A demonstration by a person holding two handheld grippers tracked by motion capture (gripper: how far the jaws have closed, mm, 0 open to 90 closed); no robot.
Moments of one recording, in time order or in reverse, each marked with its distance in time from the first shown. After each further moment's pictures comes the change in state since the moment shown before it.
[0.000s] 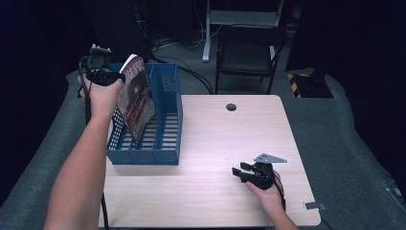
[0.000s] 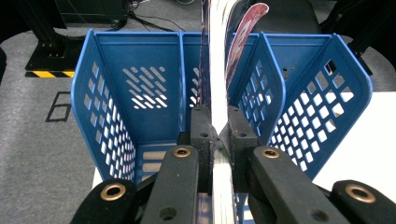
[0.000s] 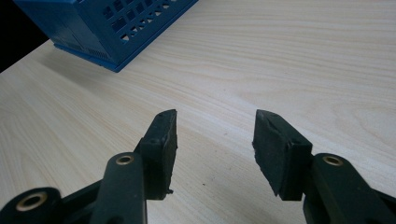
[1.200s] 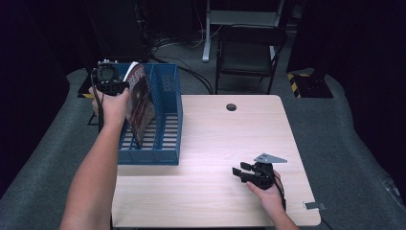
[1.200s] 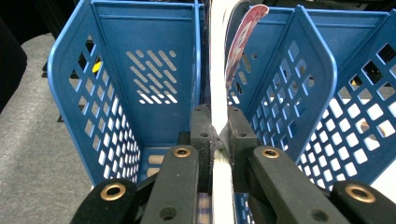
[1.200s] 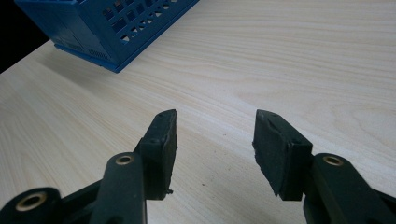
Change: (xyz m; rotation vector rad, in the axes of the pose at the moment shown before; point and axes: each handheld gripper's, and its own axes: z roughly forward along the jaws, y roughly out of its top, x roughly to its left) left arm -0.001 -0.030 0.039 -0.050 0.071 -0.020; right arm 0.000 0.000 -0.001 0.002 0.003 0.001
